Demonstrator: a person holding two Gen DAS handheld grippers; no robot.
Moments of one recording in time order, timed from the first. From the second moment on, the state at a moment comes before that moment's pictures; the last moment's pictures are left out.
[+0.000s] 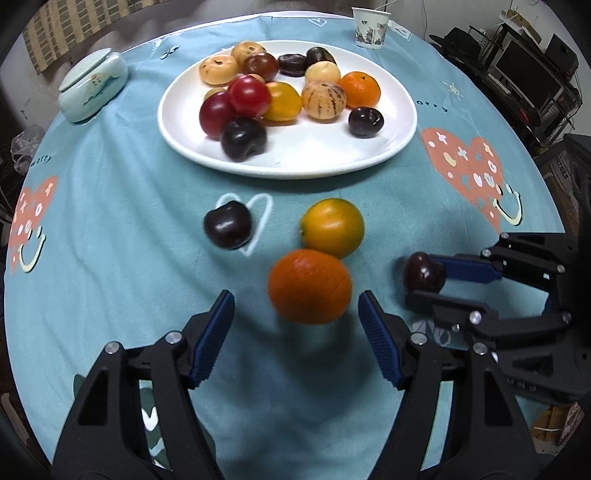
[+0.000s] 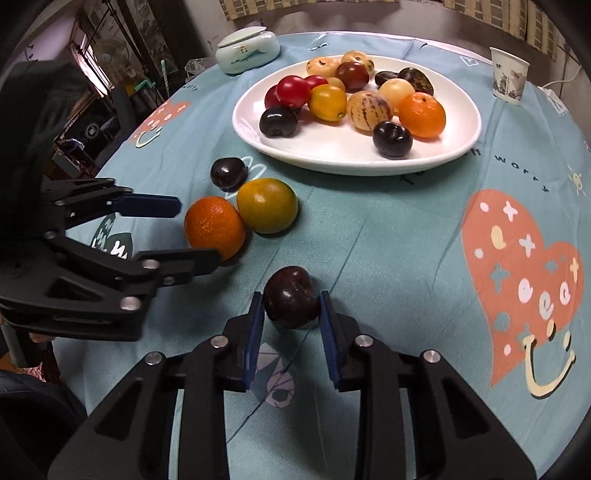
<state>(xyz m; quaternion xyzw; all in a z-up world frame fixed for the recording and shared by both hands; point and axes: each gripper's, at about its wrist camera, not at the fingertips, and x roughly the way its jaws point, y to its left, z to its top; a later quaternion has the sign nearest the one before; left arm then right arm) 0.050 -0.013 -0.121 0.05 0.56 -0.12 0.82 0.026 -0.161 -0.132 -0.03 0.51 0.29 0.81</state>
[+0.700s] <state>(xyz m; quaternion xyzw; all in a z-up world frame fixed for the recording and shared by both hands) 0.032 -0.020 -0.072 0.08 0.51 -0.13 0.85 0.012 -0.170 -0.103 0.00 0.49 0.31 0.82</state>
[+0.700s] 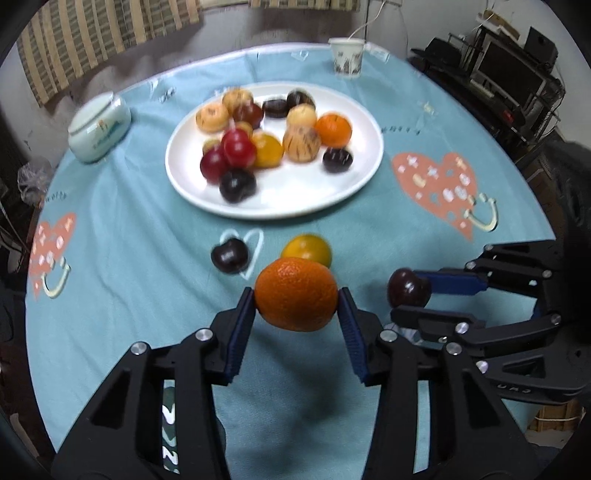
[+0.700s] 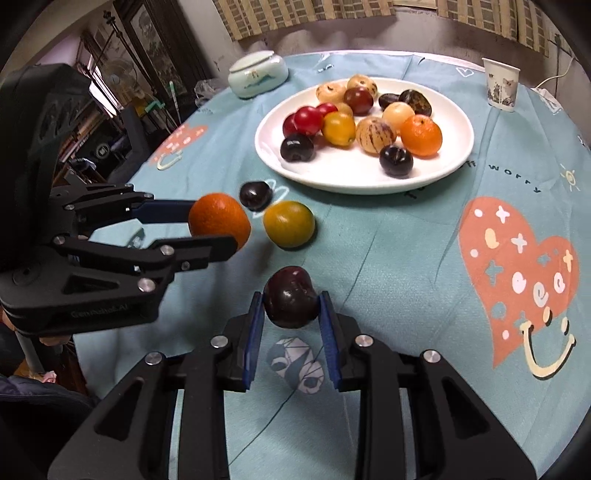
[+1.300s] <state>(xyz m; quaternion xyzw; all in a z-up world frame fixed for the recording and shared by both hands) 0.048 0.010 -0.048 0.05 0.48 -0.12 0.87 0.022 -0.177 -0.102 0.02 0.49 0.31 0.81</state>
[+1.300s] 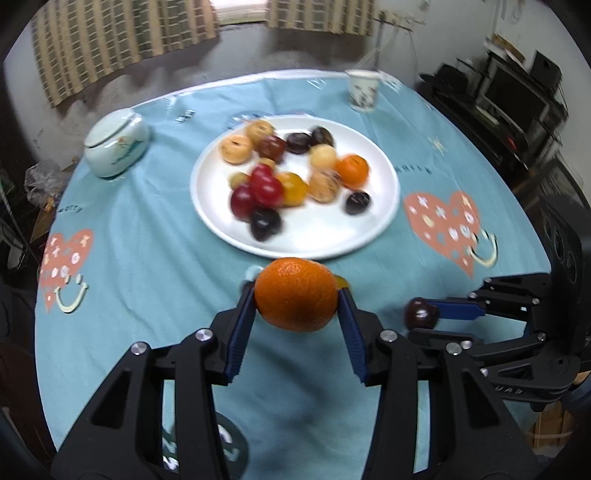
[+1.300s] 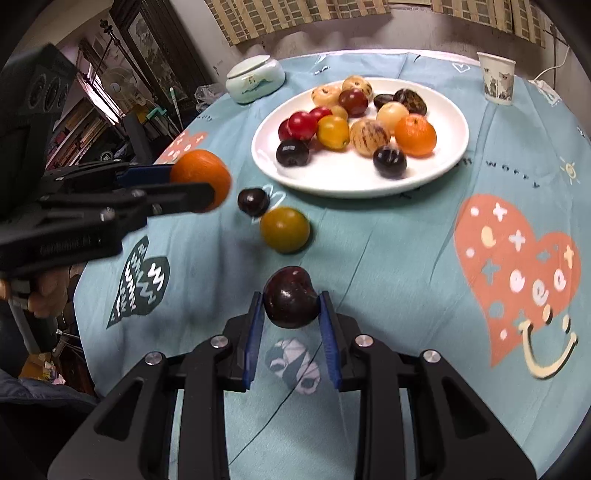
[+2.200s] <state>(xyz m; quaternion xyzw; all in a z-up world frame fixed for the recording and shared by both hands) 0.198 -0.022 -0.061 0.08 0.47 -0.11 0.87 0.211 -0.167 -0.072 -0.02 0.45 0.21 0.87</state>
